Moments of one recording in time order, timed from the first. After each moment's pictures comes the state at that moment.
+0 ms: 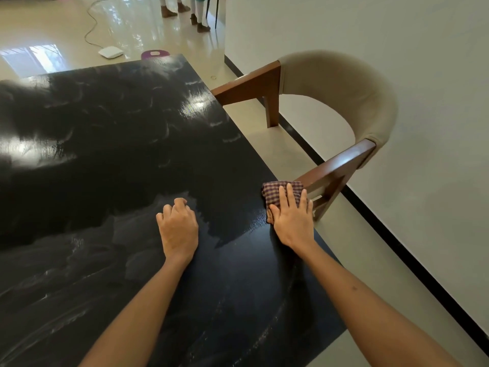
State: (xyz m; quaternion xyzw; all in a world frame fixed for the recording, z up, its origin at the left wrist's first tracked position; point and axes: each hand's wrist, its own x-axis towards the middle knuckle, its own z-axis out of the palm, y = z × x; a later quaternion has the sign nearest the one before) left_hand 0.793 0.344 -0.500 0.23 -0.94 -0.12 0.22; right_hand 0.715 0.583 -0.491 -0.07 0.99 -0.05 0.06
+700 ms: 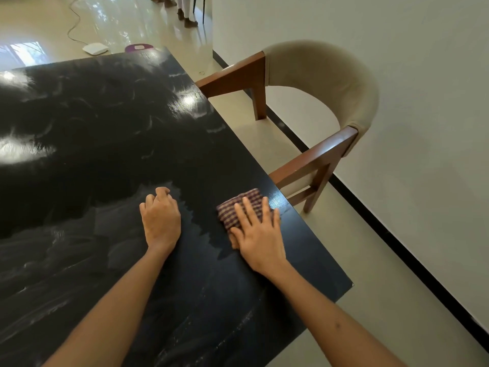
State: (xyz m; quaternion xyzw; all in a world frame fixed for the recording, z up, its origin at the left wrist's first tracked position) left_hand 0.796 0.346 -0.494 0.23 -0.94 -0.17 0.21; right_hand 0.797 0.567 -0.492 -0.21 0.98 -0.04 0.03
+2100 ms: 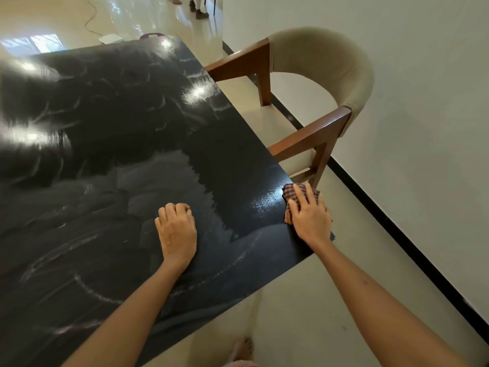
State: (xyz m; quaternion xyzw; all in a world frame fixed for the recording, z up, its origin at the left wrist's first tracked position) left_hand 0.930 0.407 -0.500 0.22 -0.95 -0.11 0.17; right_hand 0.829 0.689 -0.495 -0.01 0.99 -0.09 0.04
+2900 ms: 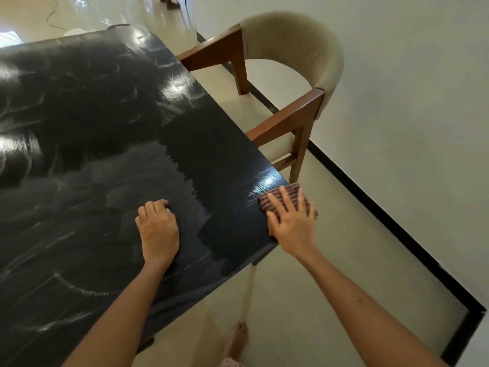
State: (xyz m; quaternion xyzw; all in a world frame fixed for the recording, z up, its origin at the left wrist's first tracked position) left_hand 0.955 0.414 -0.502 0.19 -0.96 -0.13 0.18; right_hand 0.904 0.707 -0.498 -0.08 1.00 -0.05 0.03
